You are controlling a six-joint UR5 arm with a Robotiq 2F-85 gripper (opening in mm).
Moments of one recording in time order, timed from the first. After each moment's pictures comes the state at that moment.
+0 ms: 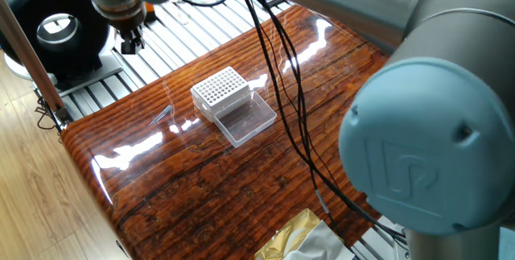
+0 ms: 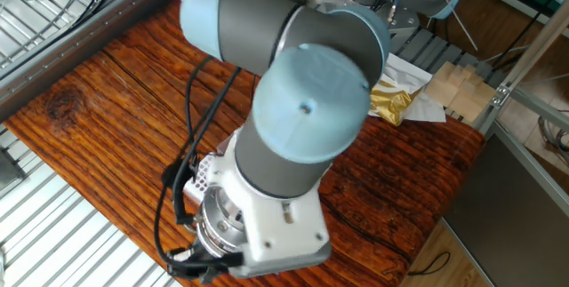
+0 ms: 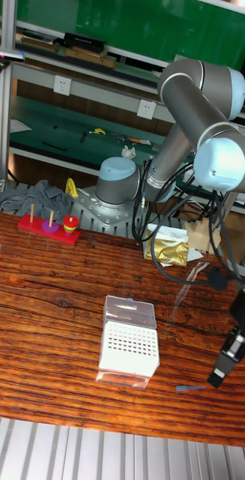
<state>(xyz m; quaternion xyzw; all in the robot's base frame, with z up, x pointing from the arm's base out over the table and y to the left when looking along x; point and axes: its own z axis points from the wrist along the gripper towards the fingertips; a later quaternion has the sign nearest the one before) 0.754 0.187 0.148 -0.46 0.87 -0.15 0.11</state>
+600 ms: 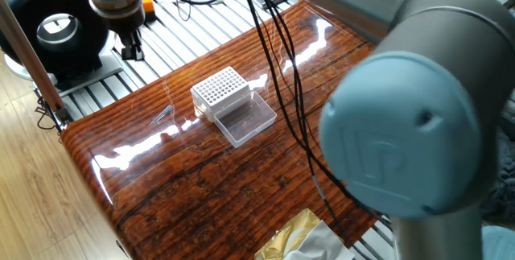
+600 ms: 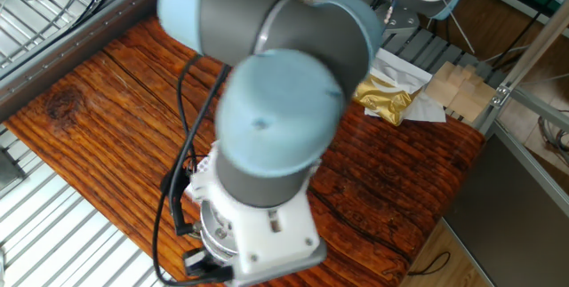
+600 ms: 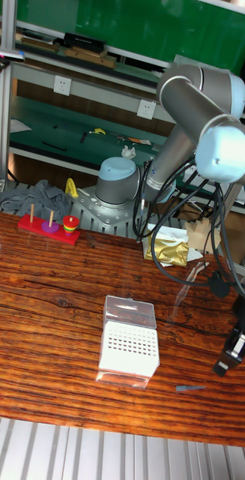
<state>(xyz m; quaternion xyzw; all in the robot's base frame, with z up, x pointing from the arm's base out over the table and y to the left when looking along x) 0.709 0.212 0.139 -0.48 0.88 -0.04 0.03</state>
